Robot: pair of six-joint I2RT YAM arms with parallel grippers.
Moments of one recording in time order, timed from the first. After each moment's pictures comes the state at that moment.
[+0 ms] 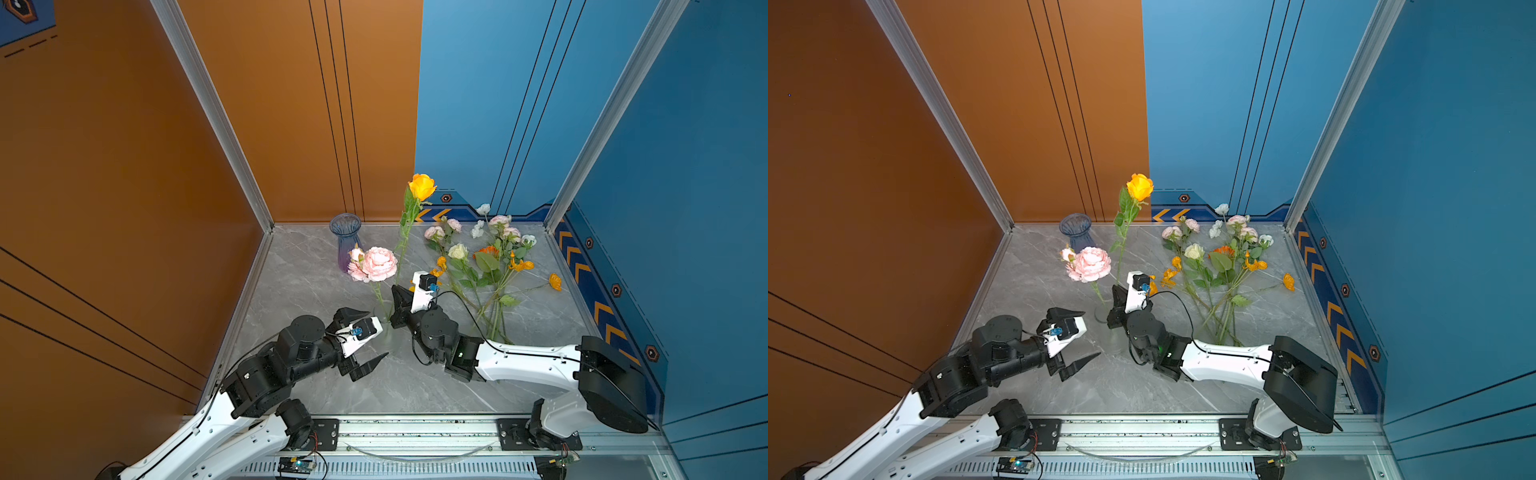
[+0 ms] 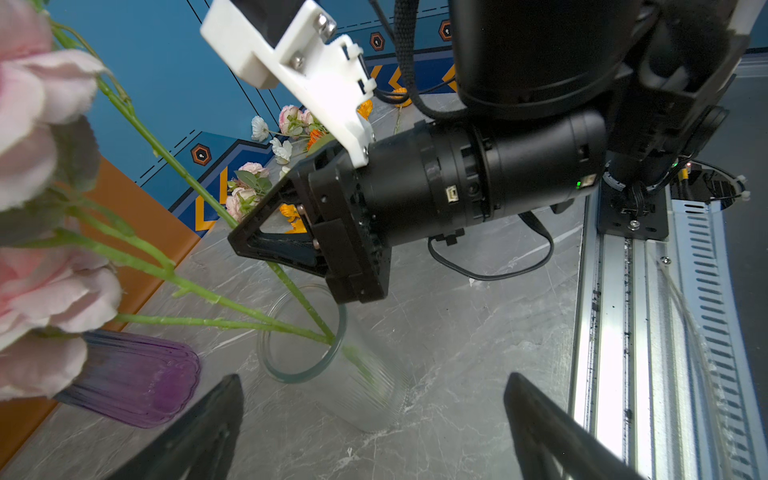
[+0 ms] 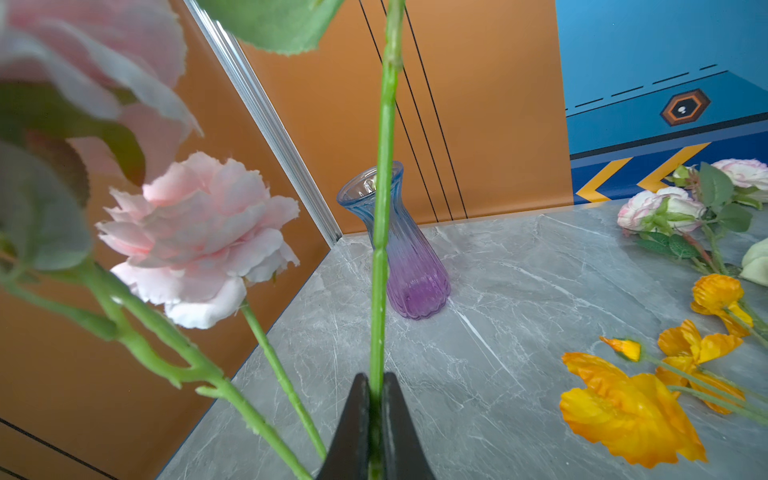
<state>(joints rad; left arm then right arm) -0.83 0.60 0.80 -0.62 0.11 0.35 1.13 1.51 0.83 0.62 0.62 0.48</state>
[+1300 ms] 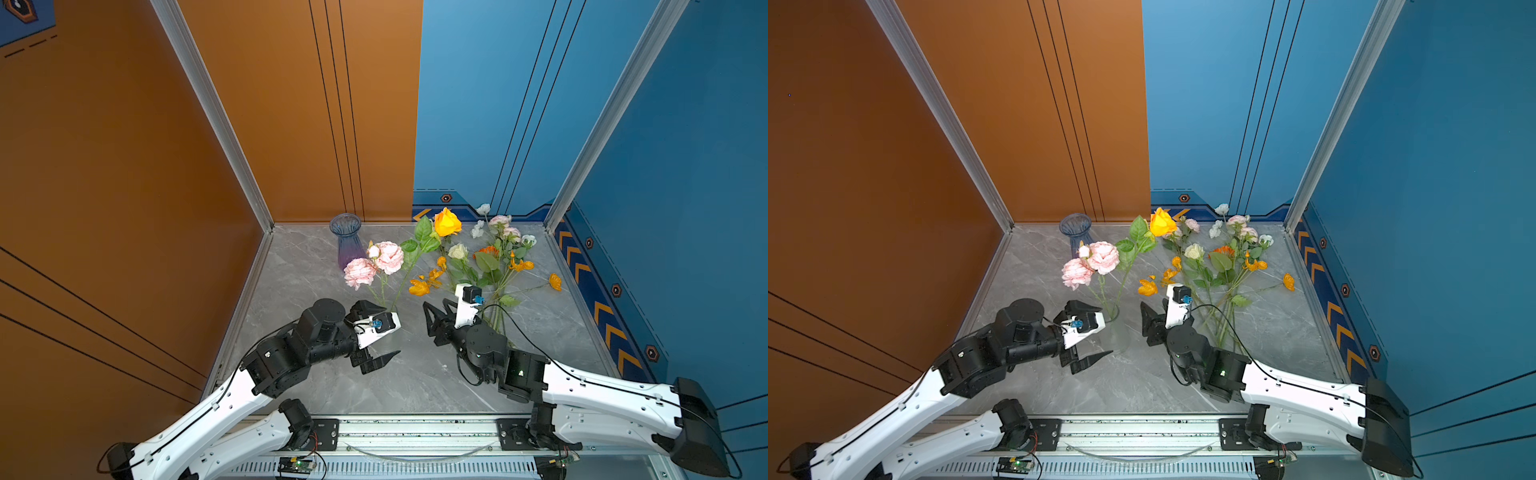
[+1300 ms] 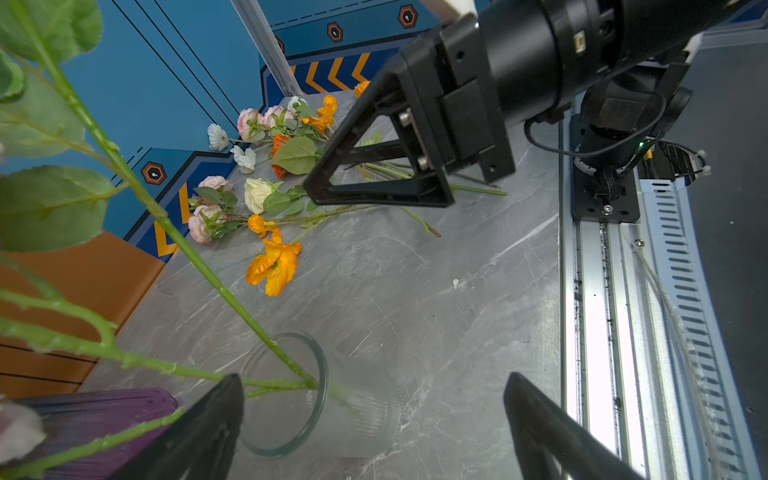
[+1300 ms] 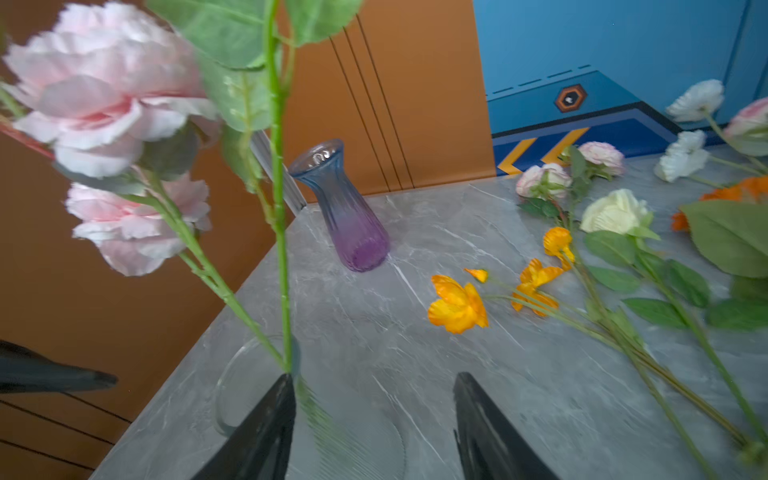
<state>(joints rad) -0.85 0.80 0.92 -0.61 0.20 0.44 1.13 0.97 0.63 0.06 0.69 0.60</state>
